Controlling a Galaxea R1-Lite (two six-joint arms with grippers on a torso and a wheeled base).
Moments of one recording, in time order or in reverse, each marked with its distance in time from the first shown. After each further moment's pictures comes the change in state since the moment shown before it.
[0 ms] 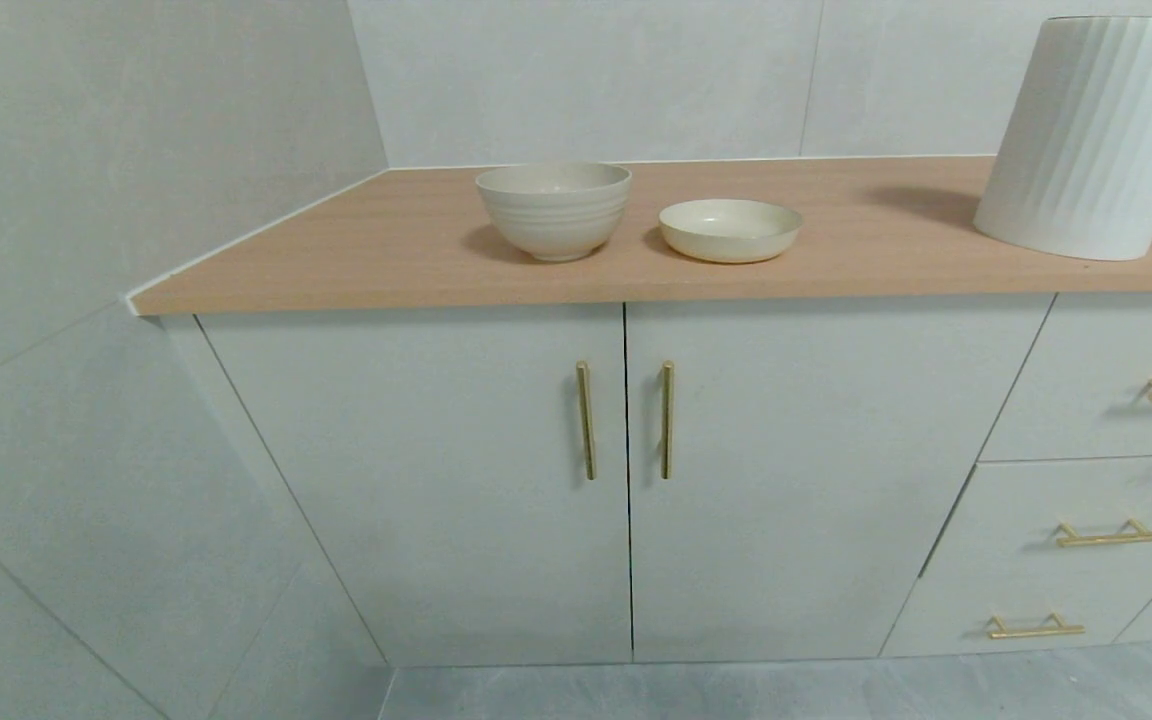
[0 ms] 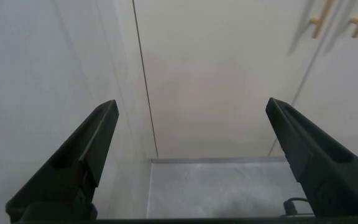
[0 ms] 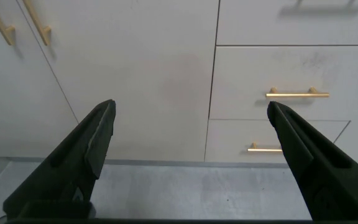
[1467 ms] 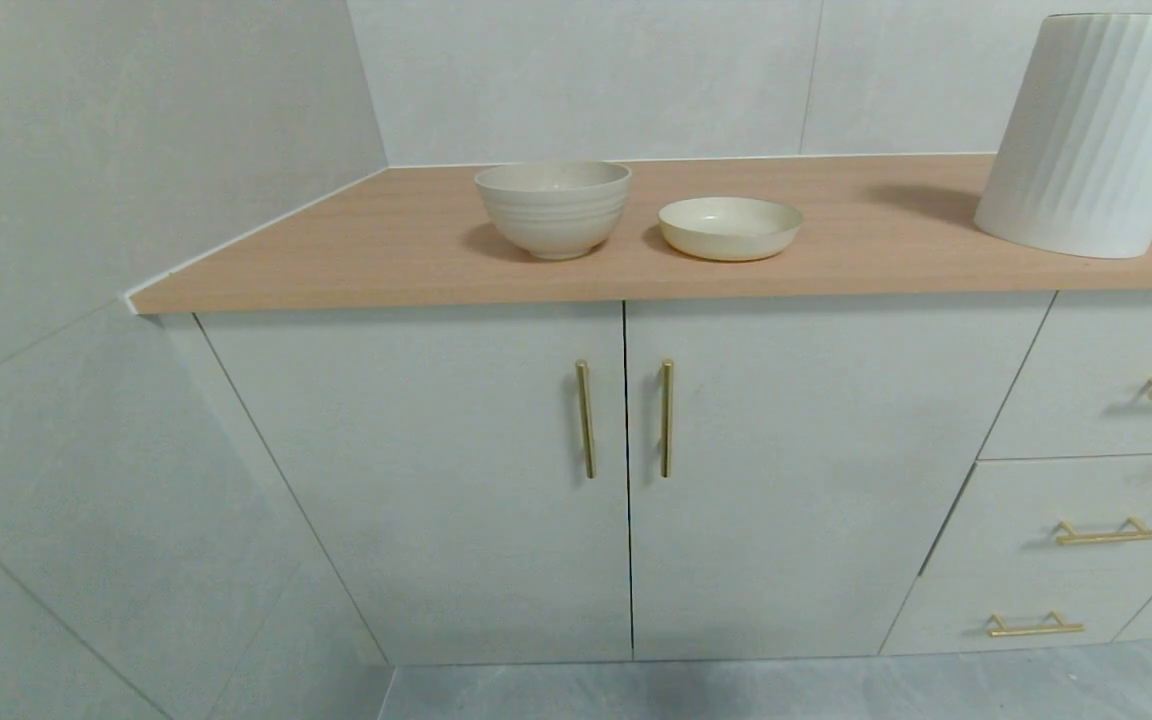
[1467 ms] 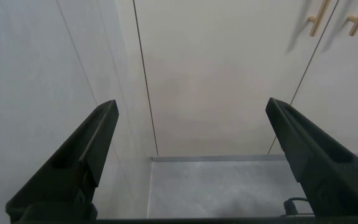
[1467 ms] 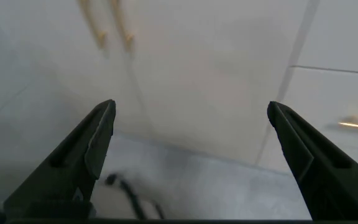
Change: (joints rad) left arm 0.000 0.000 0.000 0.000 0.001 0.002; right arm 0.123 0.468 -0.318 -0.019 0.188 0.050
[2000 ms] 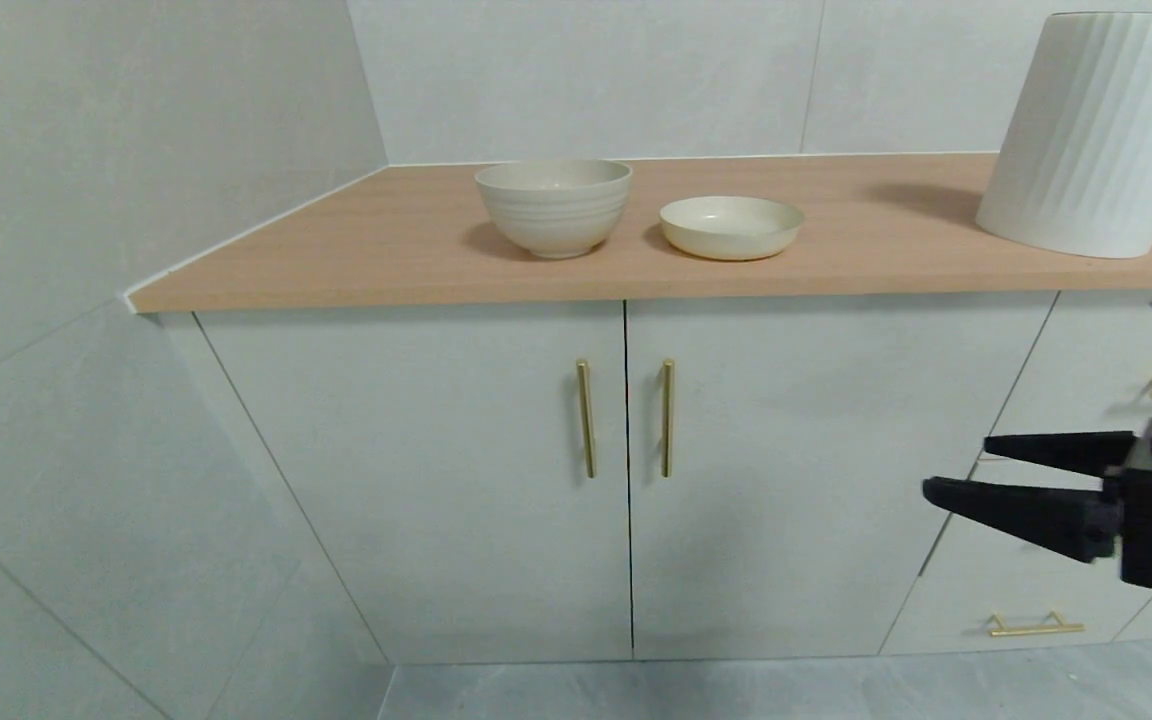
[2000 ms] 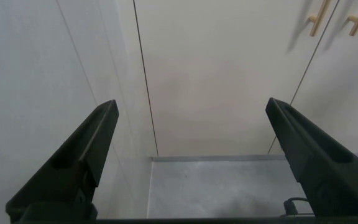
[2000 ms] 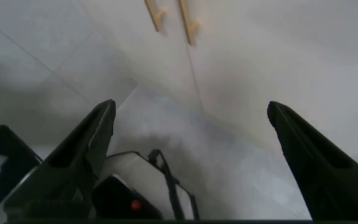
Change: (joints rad) left arm 0.000 0.000 0.000 0.000 0.000 -0.001; right arm 0.287 0.743 -0.451 -0.052 0.043 0.004
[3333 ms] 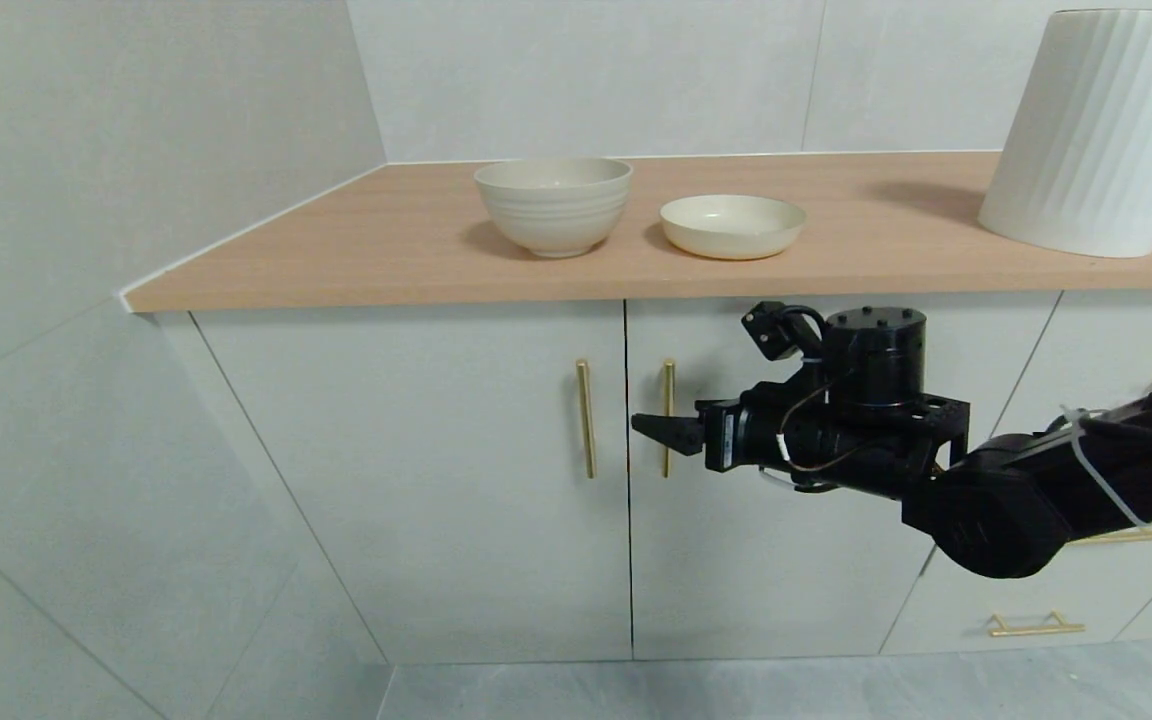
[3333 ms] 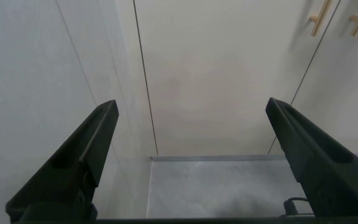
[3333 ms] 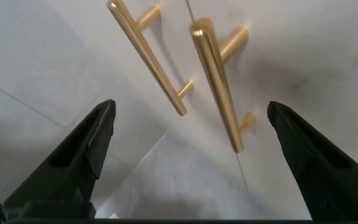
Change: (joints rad) left arm 0.000 0.000 0.000 -0.001 0.001 -0.001; right arm 0.164 0.776 -0.262 -0.680 0.000 0.179
